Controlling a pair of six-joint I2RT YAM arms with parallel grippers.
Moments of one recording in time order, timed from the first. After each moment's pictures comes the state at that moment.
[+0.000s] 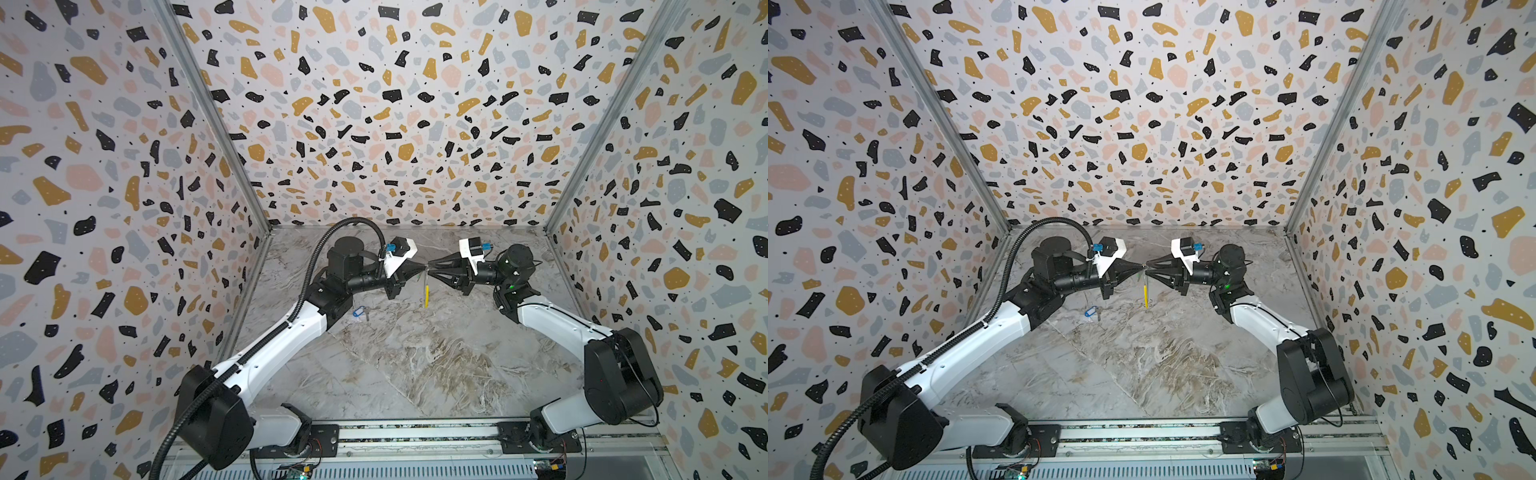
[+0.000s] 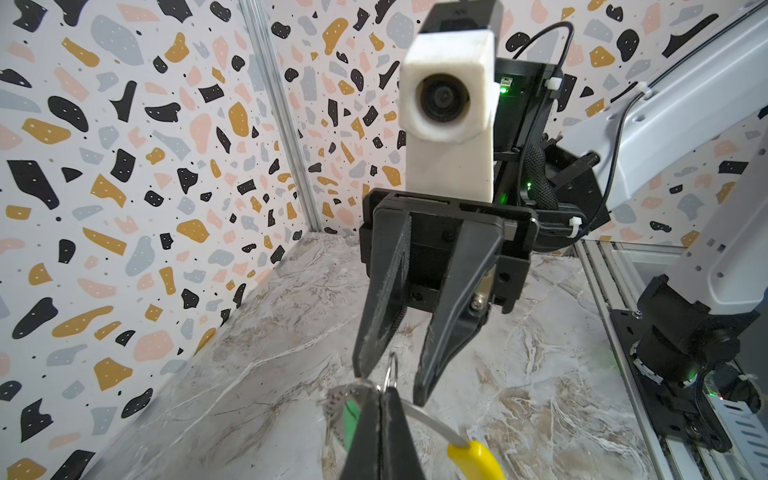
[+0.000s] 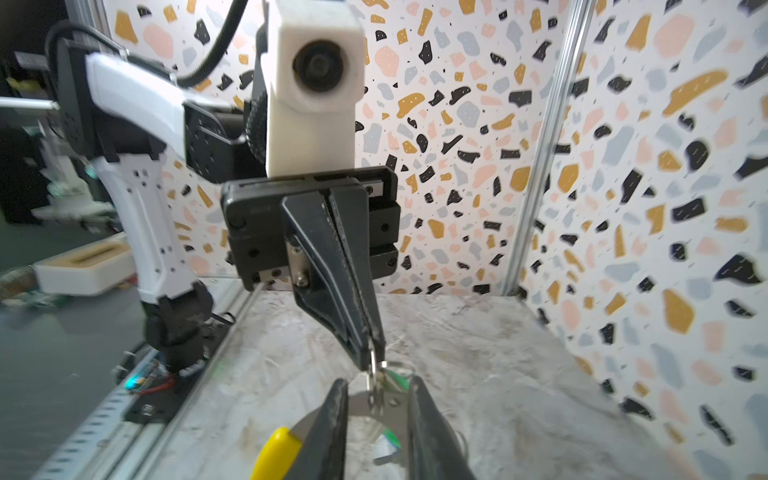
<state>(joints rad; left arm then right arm) -0.55 1.32 1.13 -0.01 0.68 0.27 0.38 1.47 0.92 0.75 -1.15 0.08</state>
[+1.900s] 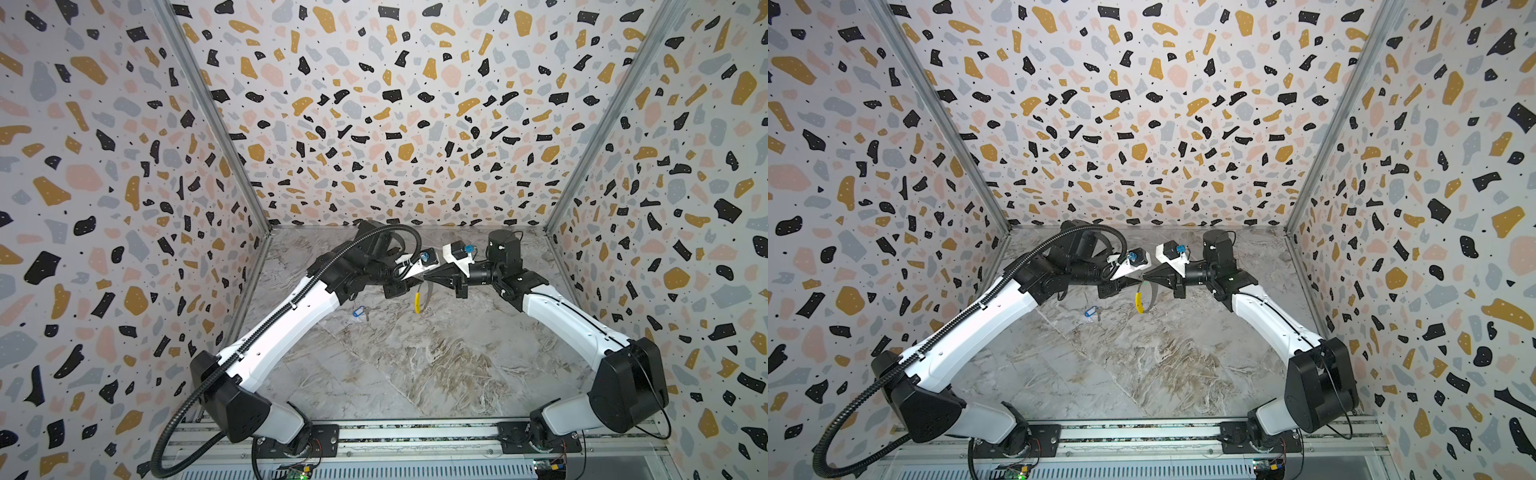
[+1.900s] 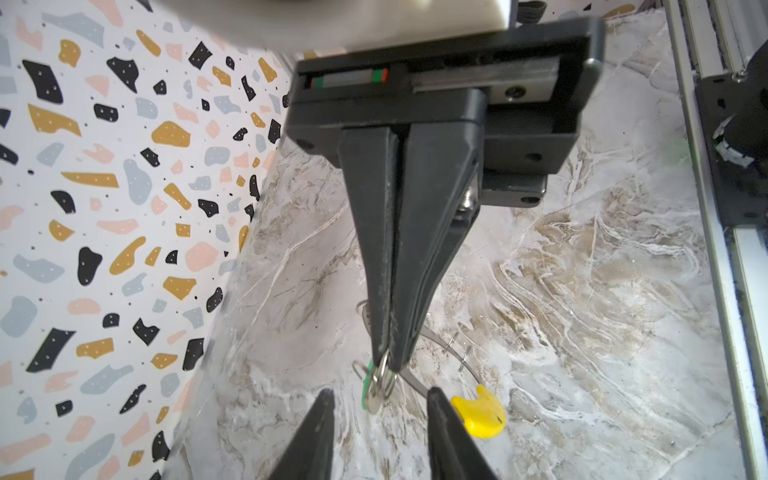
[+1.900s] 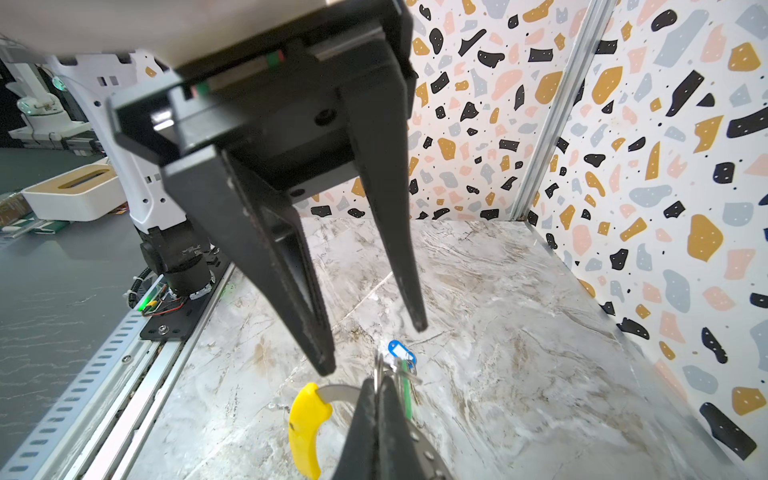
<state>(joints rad) -0.65 1.44 1.51 -0.71 0.34 0.69 0.43 1.45 1.12 -0.01 -1.11 -0.40</state>
